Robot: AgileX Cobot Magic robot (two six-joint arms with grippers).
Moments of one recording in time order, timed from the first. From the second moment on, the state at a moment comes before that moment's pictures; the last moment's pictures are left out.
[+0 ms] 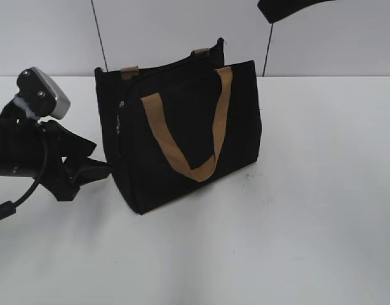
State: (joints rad) left arm -0.25 1.55 -0.60 -1.72 0.41 2.37; right arm 0.43 1.44 -1.52 0.33 1.07 -0.59
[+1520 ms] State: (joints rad) left arm -0.25 1.83 -0.80 -1.73 0.45 2.39; right arm 0.43 1.45 -1.54 0.32 1.07 -0.57
